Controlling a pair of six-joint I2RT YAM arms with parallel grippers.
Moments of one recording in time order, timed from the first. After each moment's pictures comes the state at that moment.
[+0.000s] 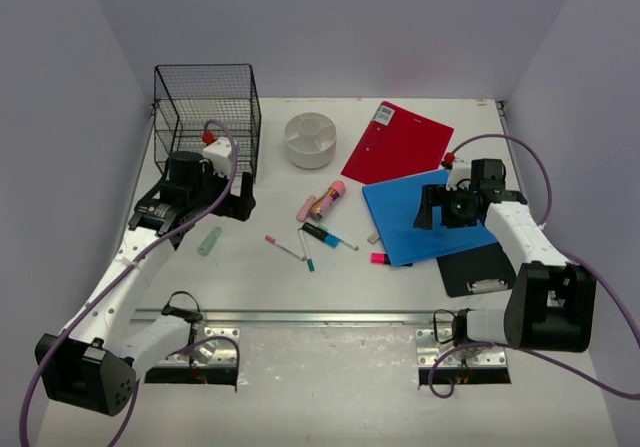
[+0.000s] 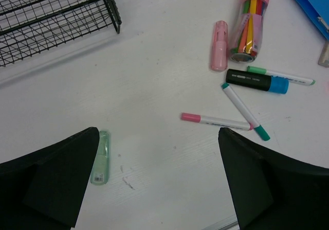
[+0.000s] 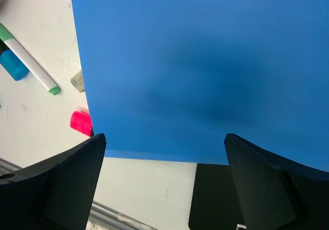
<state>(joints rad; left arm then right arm) -0.18 0.99 0.90 -0.56 0.17 0.03 -0.09 1.32 0.78 -0.51 -0.39 -0.11</state>
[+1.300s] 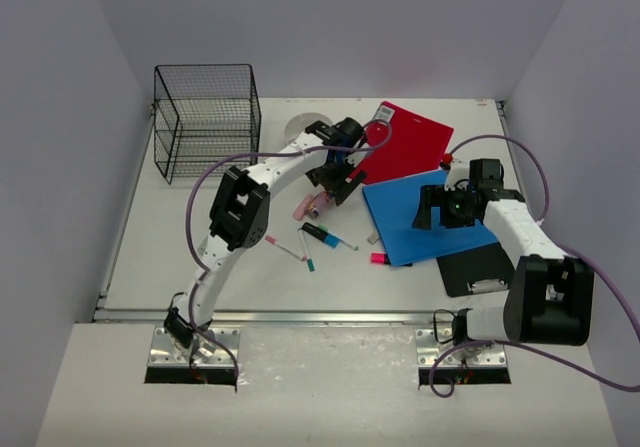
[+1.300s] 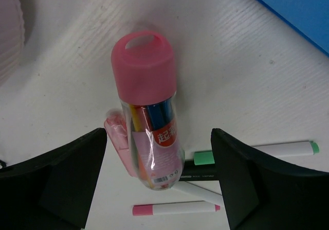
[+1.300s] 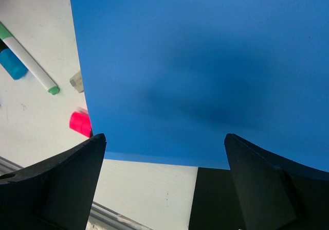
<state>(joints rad) -0.64 2.39 2.18 -1.09 -0.04 0.07 -0.09 1.36 0.78 -0.50 -0.41 -0.11</state>
